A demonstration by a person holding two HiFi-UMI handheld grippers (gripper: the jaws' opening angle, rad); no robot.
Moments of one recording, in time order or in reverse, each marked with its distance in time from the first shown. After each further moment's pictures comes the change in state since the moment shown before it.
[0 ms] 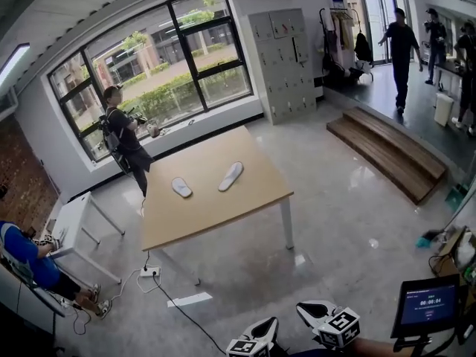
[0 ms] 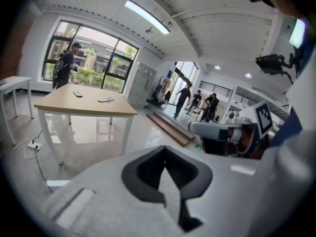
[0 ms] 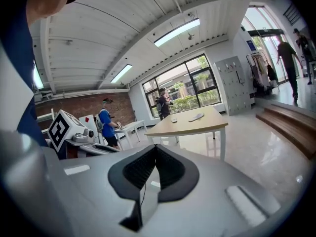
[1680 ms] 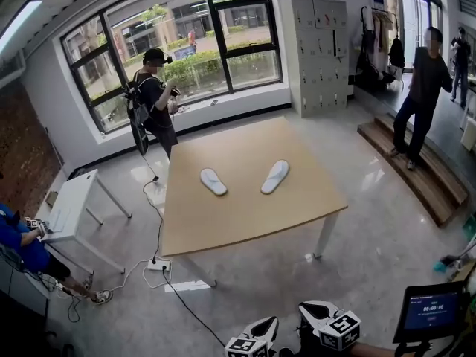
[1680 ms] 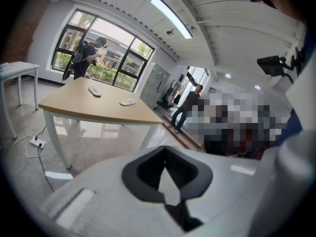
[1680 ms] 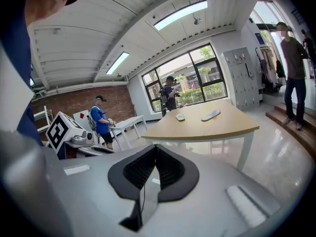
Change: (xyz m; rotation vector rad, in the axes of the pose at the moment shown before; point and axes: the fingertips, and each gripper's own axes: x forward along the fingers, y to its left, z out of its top) left arm -0.012 0.212 0.072 -0.126 -0.011 0.031; right arm 0.221 0.023 0.047 -0.003 0.085 0.007
